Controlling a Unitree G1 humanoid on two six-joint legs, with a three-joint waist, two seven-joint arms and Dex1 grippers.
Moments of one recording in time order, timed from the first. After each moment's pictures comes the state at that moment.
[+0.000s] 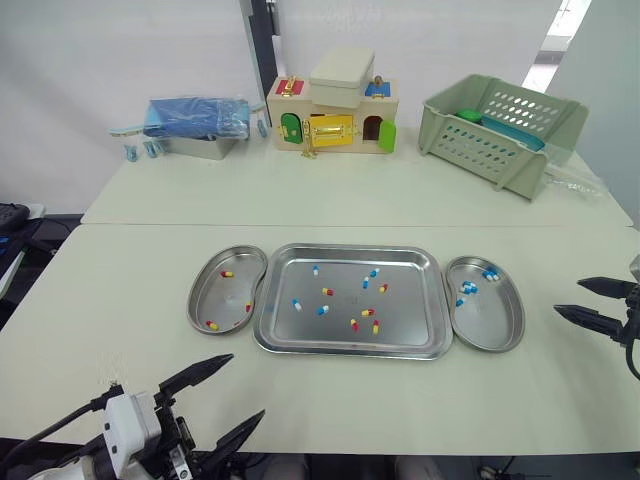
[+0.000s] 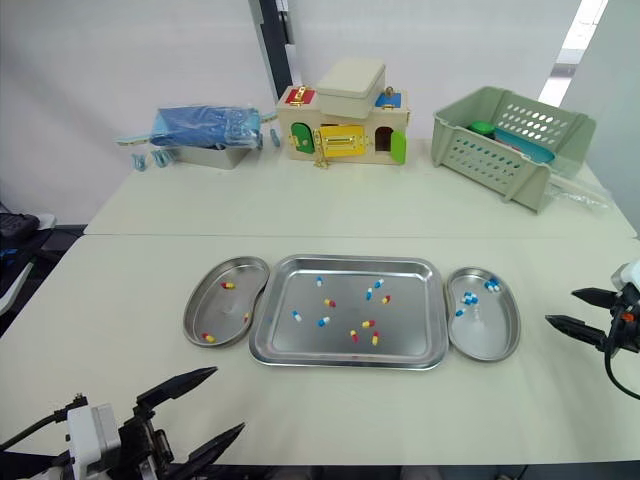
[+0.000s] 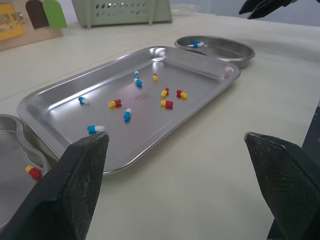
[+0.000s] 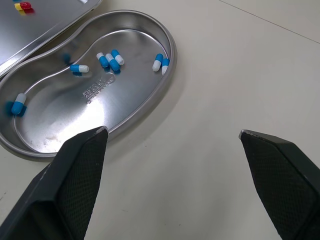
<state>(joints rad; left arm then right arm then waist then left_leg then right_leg) 0.64 0.42 0.39 -0.54 -0.51 -0.13 -1.12 -0.05 -1.08 -0.42 0.20 0.42 0.42 1.18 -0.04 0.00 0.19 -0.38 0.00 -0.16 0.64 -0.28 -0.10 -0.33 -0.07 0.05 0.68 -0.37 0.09</state>
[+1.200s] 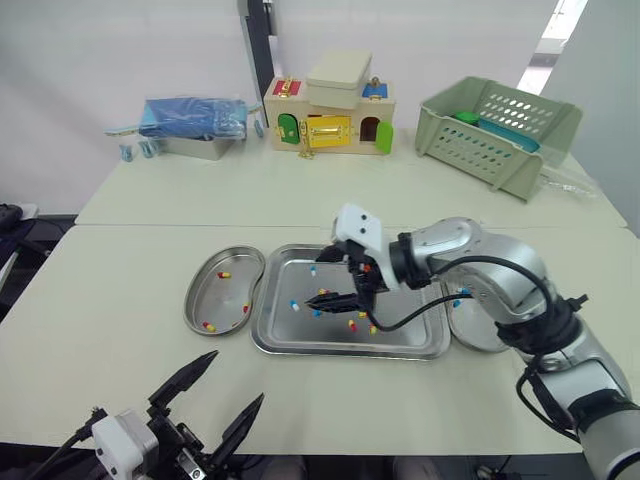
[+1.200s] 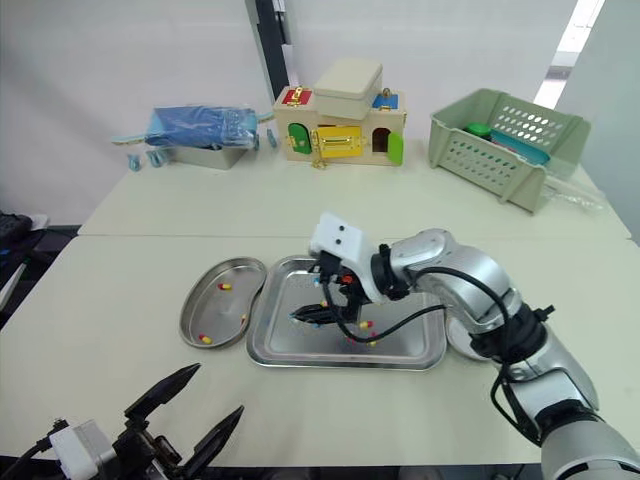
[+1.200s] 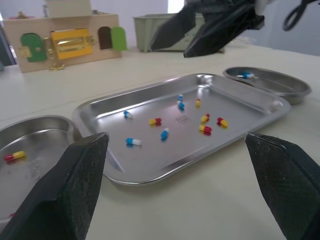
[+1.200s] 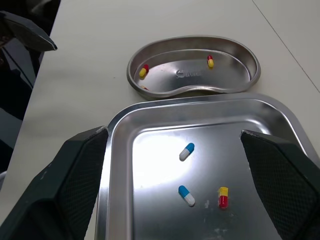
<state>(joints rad) 0.78 0.27 0.28 -0.58 -0.50 -0.29 -0.81 -0.93 -0.41 0.48 -0.21 0.41 1.00 0.82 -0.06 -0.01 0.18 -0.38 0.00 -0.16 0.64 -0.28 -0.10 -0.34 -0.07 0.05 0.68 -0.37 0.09</state>
